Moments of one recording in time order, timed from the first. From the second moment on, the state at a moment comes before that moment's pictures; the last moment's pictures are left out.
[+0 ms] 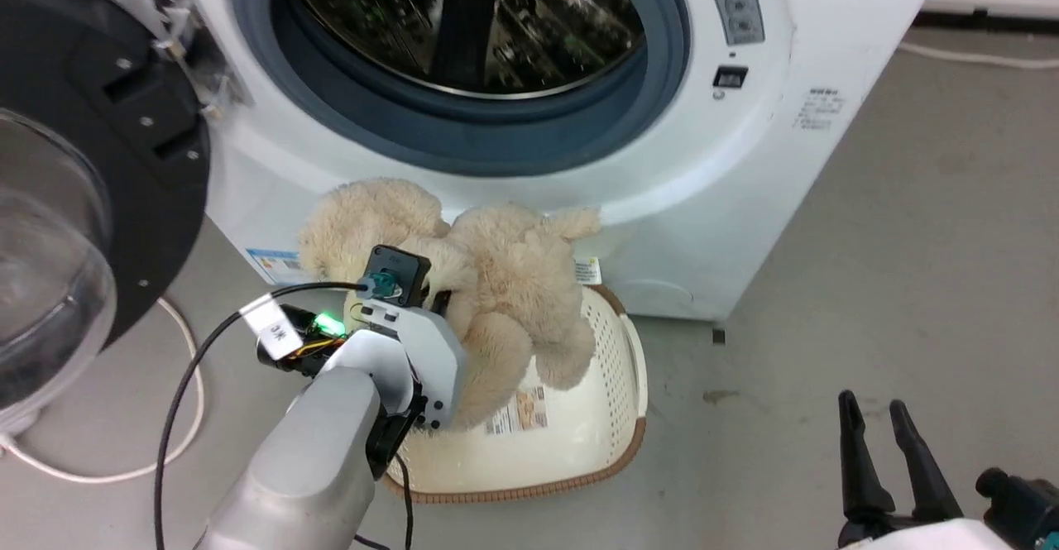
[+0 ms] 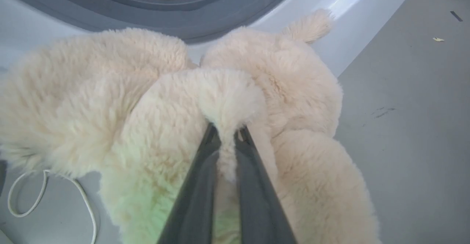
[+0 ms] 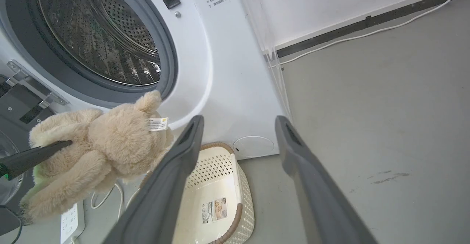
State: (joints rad) left arm -0.65 0.17 -0.53 0.76 -0.37 -0.03 0.07; right arm 0.04 -0.05 -0.02 0.15 0.46 0.13 -0.26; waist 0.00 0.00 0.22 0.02
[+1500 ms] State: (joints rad) left arm -1.08 0.19 -0.28 0.75 -0.44 0.06 -0.25; right arm 0.01 -0.05 -0.02 0.06 0.44 0.13 -0.26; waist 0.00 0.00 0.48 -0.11
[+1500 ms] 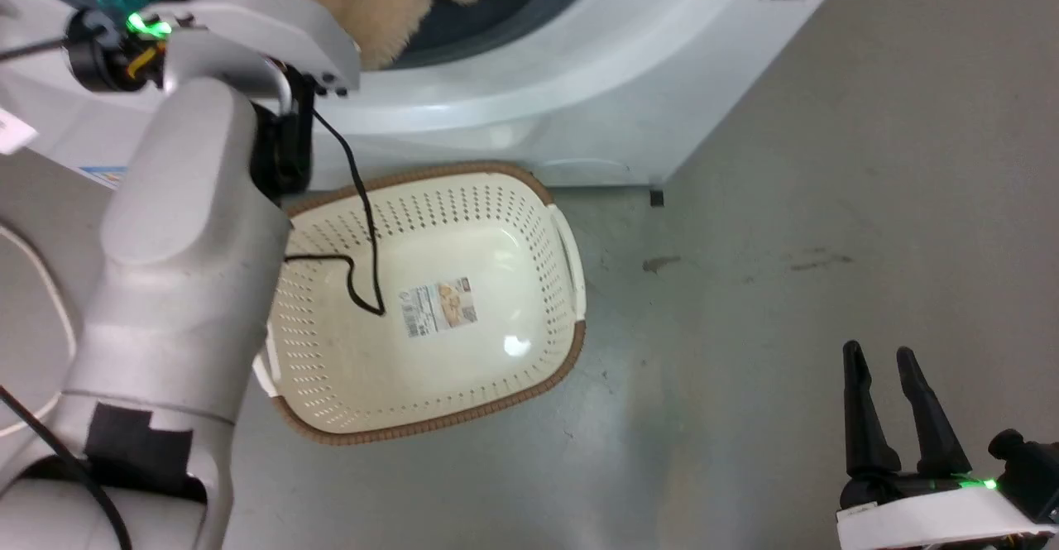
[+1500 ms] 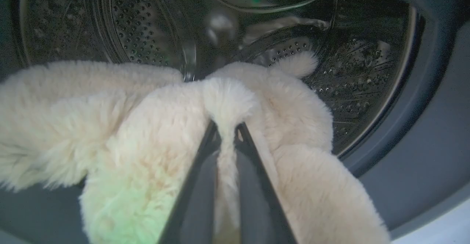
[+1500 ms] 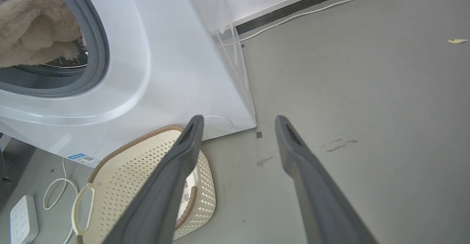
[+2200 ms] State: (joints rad) left arm -1.39 0.28 -0.25 0.75 -0.35 0.05 -0.25; right arm -0.03 -0.05 0.03 0.02 0.48 0.13 -0.26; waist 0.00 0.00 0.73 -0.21
